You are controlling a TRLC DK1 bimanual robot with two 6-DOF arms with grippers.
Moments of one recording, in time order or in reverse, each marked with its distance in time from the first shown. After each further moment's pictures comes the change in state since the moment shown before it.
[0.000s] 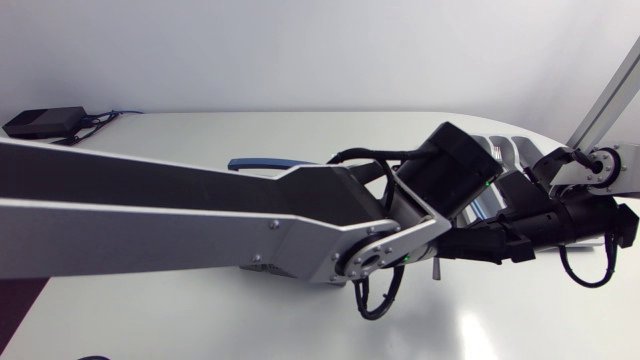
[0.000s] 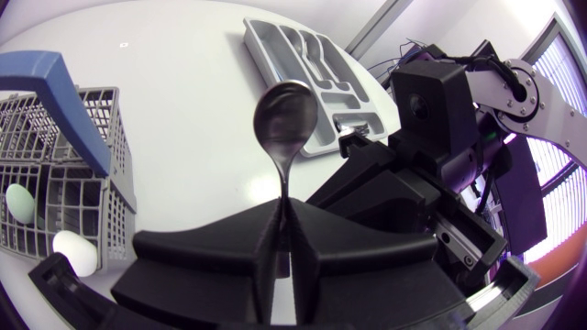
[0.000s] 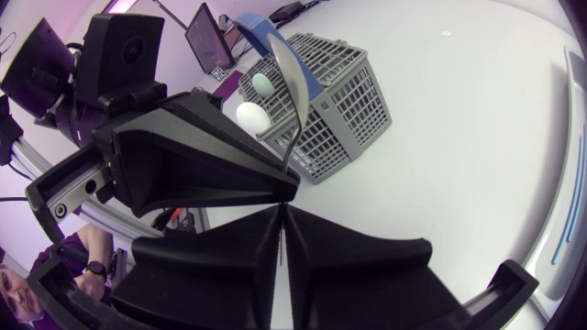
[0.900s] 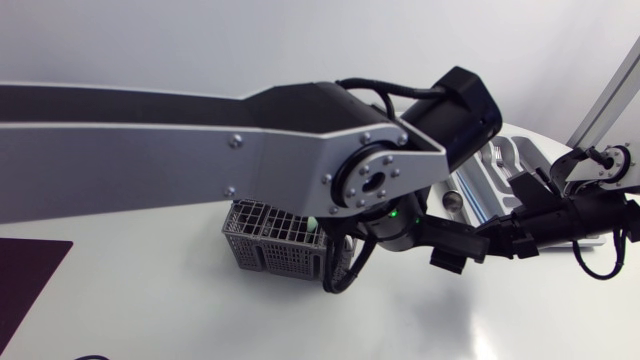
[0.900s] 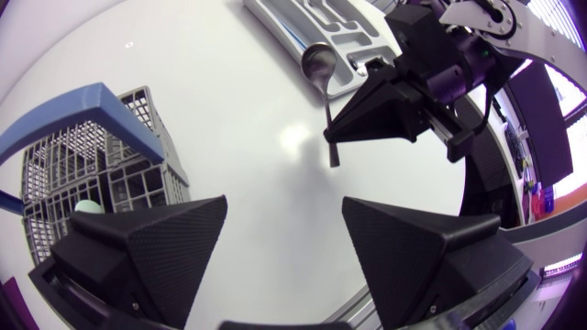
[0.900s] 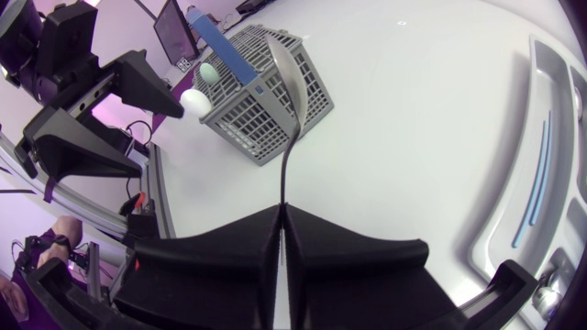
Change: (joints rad) left arm 0.044 -0.039 0.175 -0.492 0.100 0.239; right arm -0.122 0.070 0.051 0.025 0.135 -0.081
